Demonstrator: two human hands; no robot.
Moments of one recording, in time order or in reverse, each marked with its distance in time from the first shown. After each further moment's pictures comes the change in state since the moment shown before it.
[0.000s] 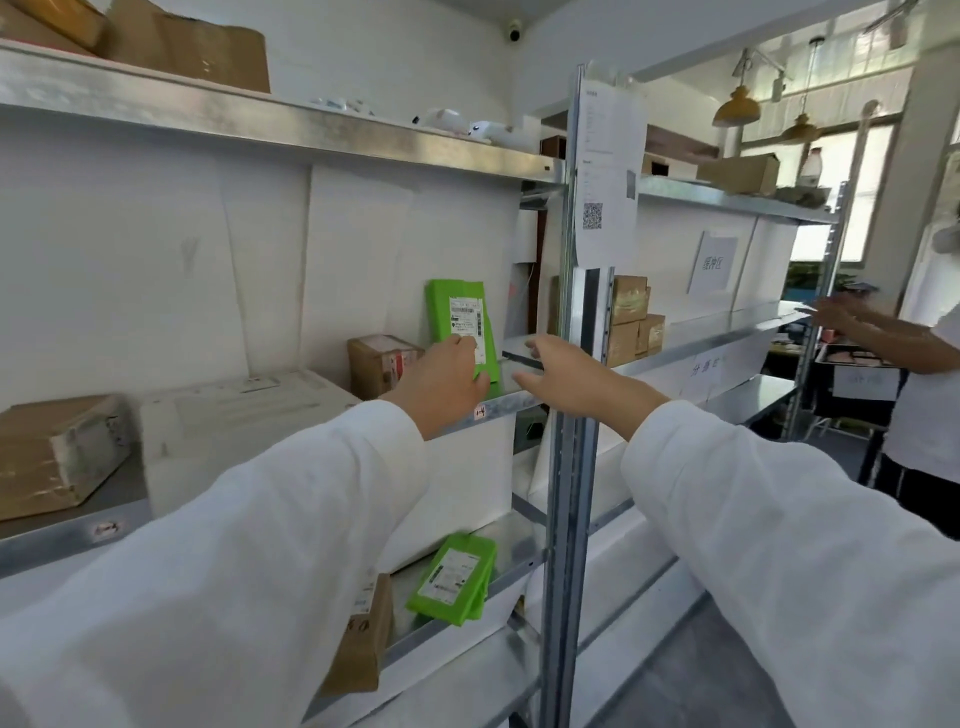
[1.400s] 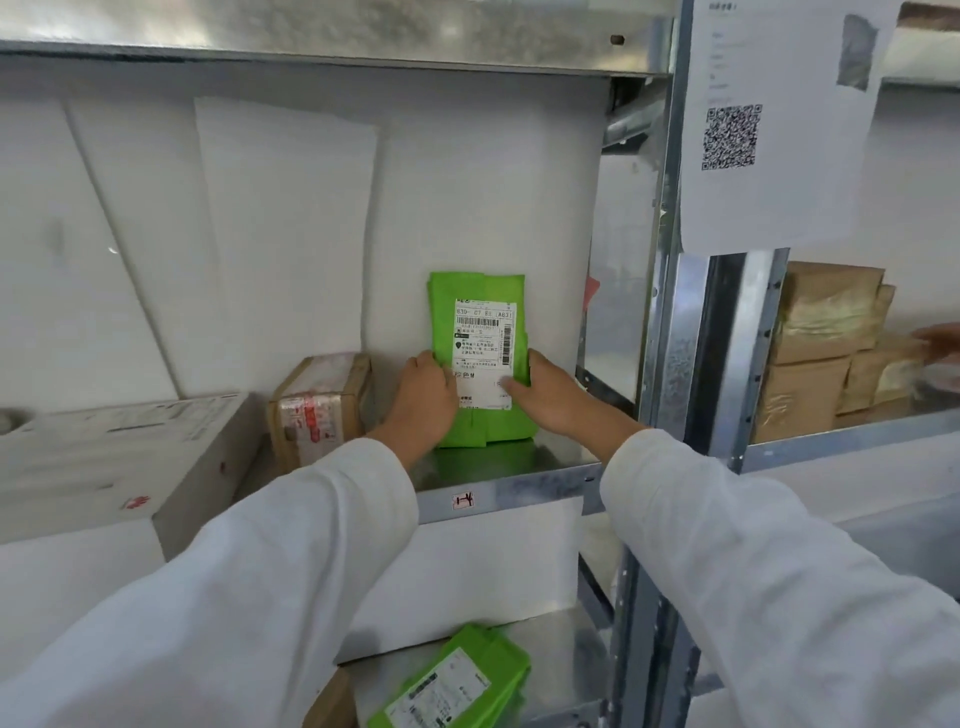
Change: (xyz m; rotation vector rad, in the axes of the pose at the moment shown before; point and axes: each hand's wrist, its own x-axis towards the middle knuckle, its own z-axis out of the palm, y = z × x) left_hand 0.194 -0.077 0.159 -0.077 0.205 -0.651; right_hand 0.307 0.148 0.117 0.389 -0.233 -0.240
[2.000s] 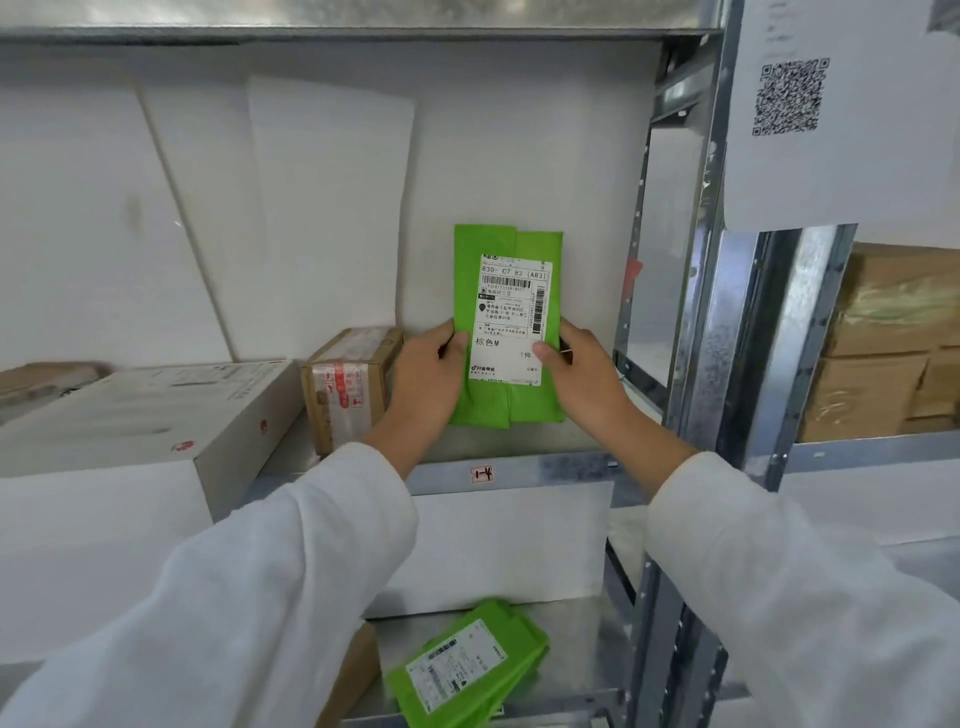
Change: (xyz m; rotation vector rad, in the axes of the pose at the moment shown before) left_hand -0.041 0.011 -0.025 -0.389 0.224 0.030; right_hand -0.013 0.005 0.005 0.312 0.165 -0.195
